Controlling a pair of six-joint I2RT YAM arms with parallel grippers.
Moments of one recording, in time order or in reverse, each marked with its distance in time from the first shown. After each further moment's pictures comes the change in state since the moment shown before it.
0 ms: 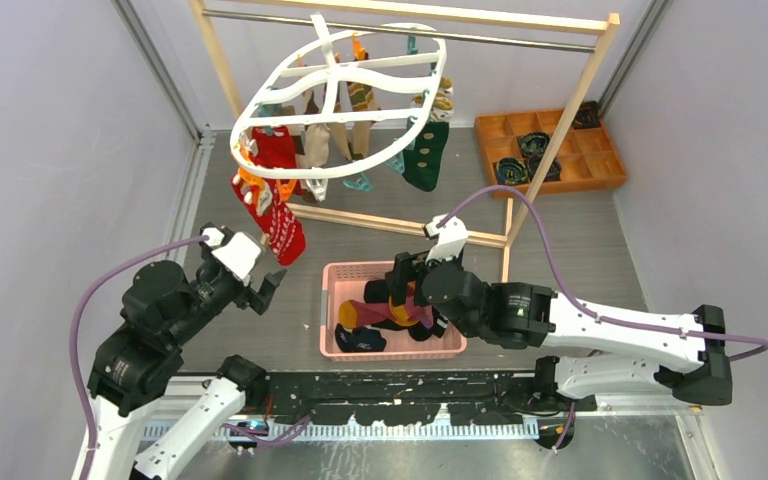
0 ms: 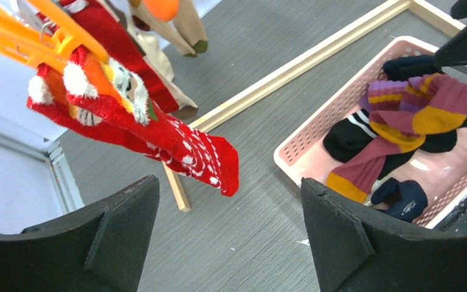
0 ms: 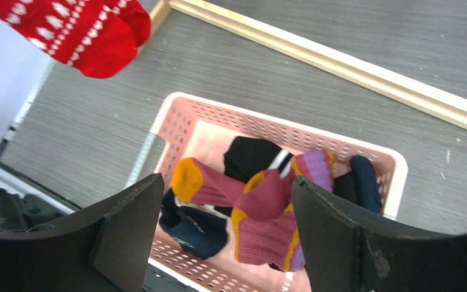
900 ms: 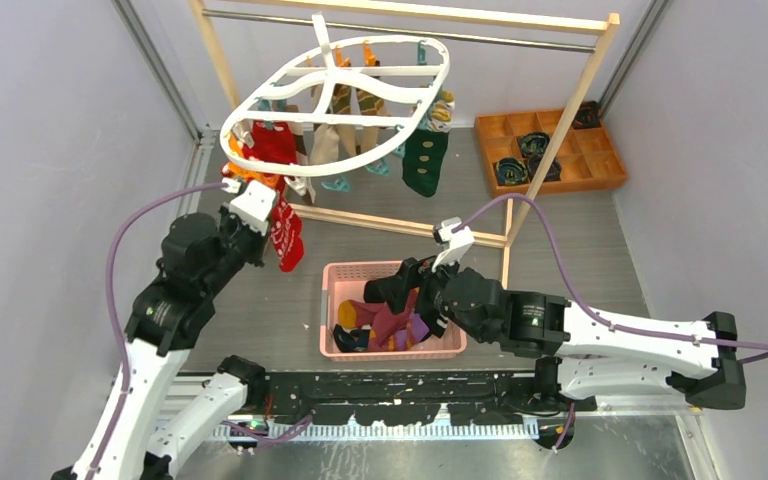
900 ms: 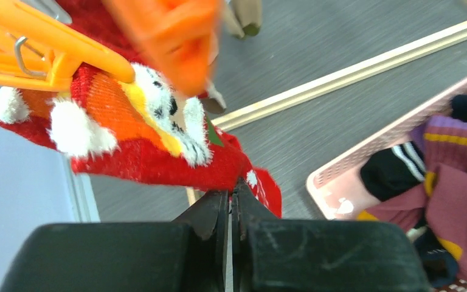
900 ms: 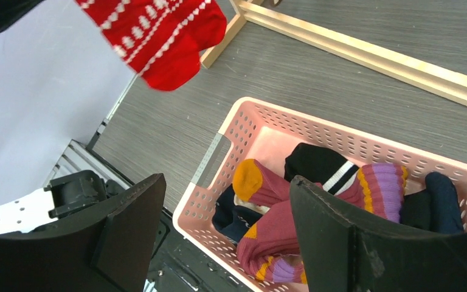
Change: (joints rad) left arm 0.087 0.225 -0.018 0.176 -0.155 -0.092; right arm 0.021 -0.113 -0.083 0.226 -0.139 -0.010
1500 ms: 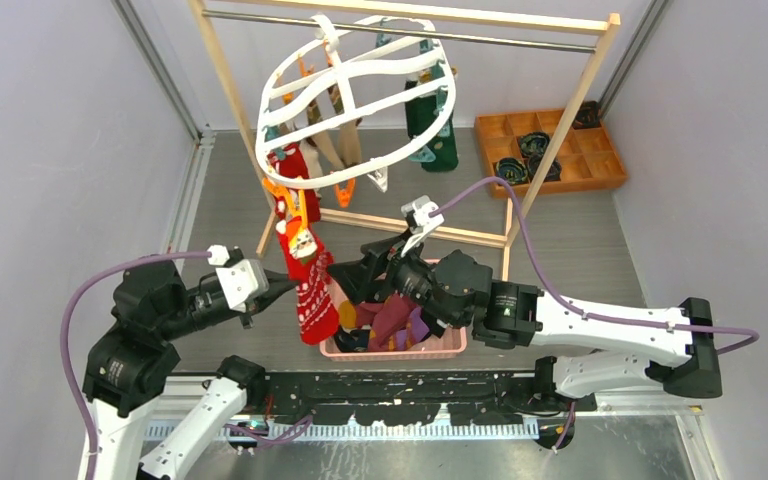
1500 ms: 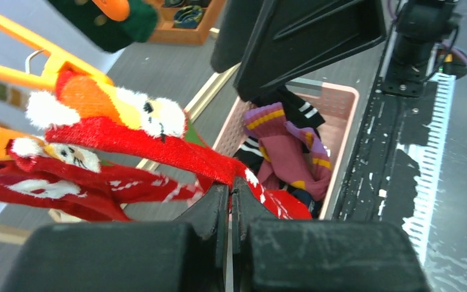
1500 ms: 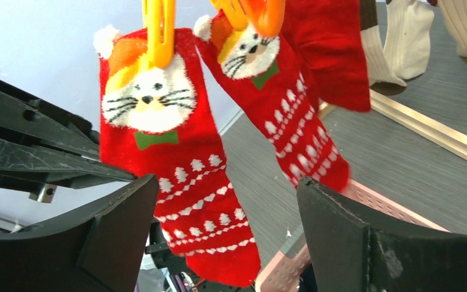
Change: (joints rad) left arm 0.000 -0.190 0.088 -0.225 0.690 0.148; right arm 0.008 0.178 0.159 0.322 -0.134 -0.146
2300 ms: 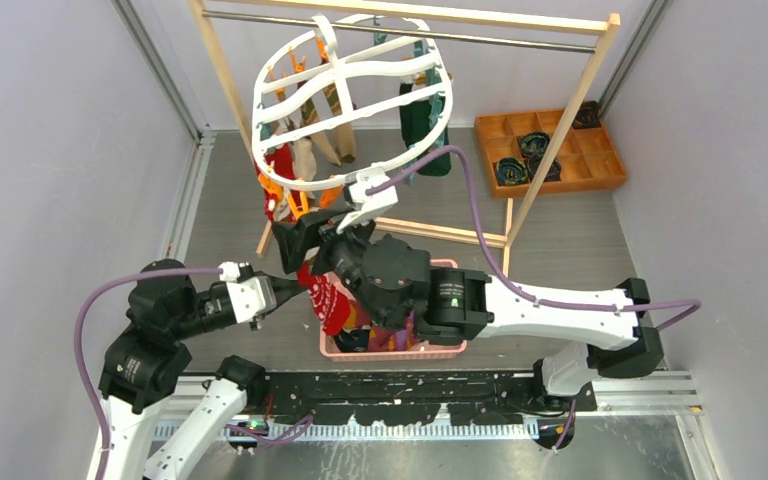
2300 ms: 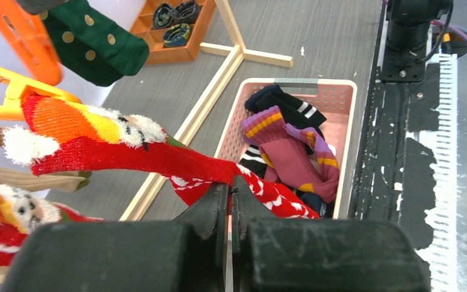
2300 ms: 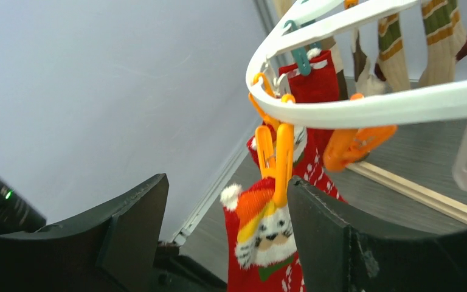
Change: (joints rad) left arm 0.002 -0.040 -0.116 0.087 0.119 0.086; right arm 0.160 0.358 0.583 -0.098 0.383 -0.148
